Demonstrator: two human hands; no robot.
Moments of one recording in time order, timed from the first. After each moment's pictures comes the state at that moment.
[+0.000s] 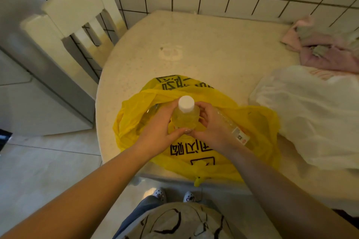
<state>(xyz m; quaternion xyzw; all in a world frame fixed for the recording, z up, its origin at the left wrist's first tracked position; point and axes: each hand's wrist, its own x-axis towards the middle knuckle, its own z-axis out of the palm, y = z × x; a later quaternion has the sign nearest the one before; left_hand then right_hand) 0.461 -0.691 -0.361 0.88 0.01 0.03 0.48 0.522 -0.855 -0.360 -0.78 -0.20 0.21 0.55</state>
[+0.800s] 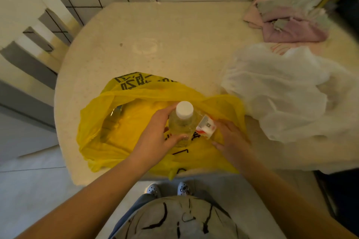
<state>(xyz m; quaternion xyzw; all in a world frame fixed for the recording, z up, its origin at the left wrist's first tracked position) 0.467 -0.768 -0.353 0.85 -0.02 -0.02 0.52 0.507 -0.996 -0.413 -0.97 -0.11 0.10 0.18</state>
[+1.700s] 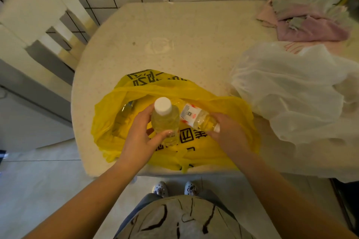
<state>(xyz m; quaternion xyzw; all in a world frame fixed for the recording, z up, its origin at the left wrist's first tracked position) 0.440 -0.739 -0.354 0.85 0.09 0.03 0.53 0.519 -0.959 -0.399 -0.95 -0.07 0.13 0.27</state>
